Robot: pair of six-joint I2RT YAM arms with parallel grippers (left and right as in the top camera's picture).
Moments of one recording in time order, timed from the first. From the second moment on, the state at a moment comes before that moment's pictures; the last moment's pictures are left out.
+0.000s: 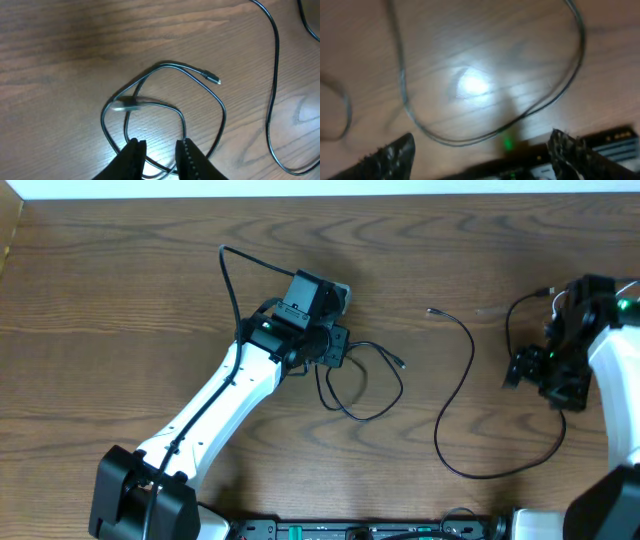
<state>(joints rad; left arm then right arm) -0.50 1.58 1.21 -0.67 0.20 -0.21 -0.20 1.52 1.22 -1.32 -0.02 0.30</state>
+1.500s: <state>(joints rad) -0.50 1.58 1.21 -0.73 0.20 -0.22 -0.42 1.46 0.63 -0.65 0.20 0.59</state>
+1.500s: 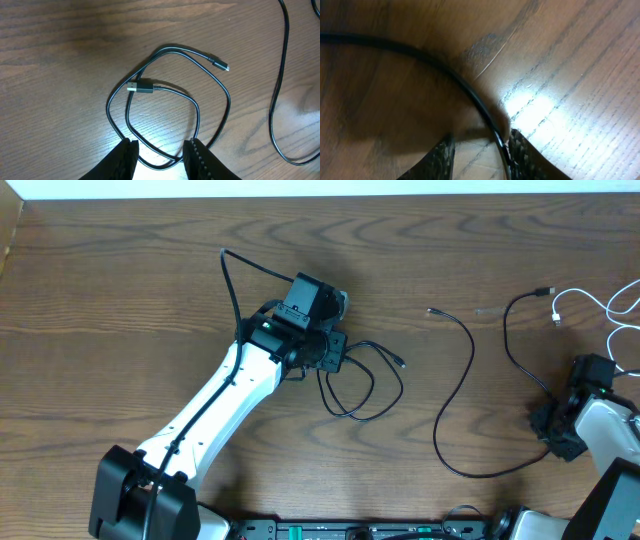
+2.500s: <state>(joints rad) -0.50 1.58 1.21 -0.73 0.20 -0.22 -0.44 1.49 0.68 -0.66 -0.24 0.42</state>
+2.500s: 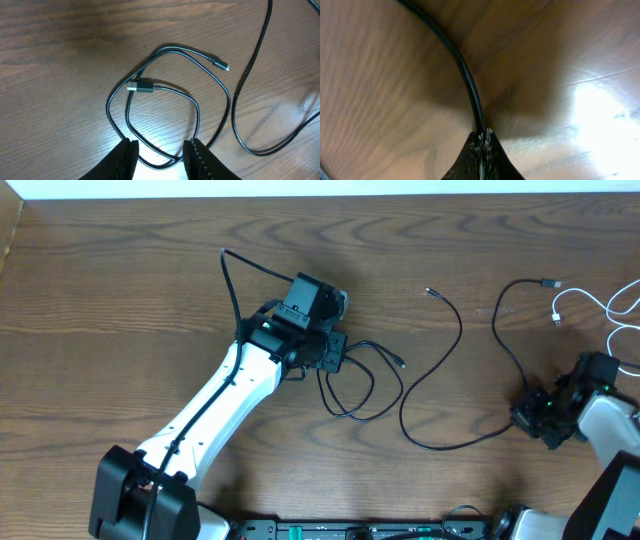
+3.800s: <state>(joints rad) -0.50 1.58 1.21 -0.74 0.20 -0.22 -0.63 1.56 1.61 -0.81 0.24 0.35</state>
